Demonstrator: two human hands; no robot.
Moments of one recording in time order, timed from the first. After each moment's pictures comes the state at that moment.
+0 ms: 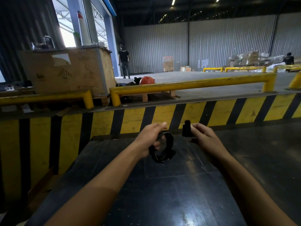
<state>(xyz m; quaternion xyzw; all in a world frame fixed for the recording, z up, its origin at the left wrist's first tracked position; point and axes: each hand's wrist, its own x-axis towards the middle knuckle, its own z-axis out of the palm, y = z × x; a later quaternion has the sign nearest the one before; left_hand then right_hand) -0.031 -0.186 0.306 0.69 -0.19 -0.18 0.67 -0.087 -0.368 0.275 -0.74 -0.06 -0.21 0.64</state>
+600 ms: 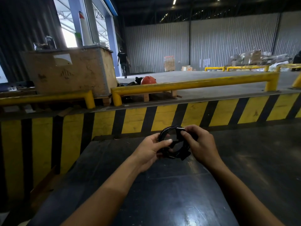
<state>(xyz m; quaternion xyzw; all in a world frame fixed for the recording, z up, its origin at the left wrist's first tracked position) -0.039 -0.172 0.275 0.61 -0.23 -0.21 0.73 -0.080 -0.351 0.261 -0.80 -0.09 -0.37 0.47</state>
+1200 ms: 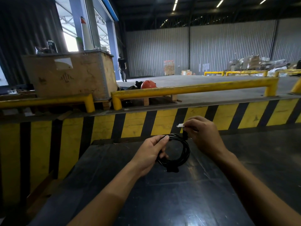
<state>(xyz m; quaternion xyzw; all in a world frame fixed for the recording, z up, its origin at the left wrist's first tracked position) -0.034 -0.178 0.276 0.64 -0.29 -0.12 0.71 -0.066 -0.368 0.304 -0.87 -0.11 -0.42 0.24</state>
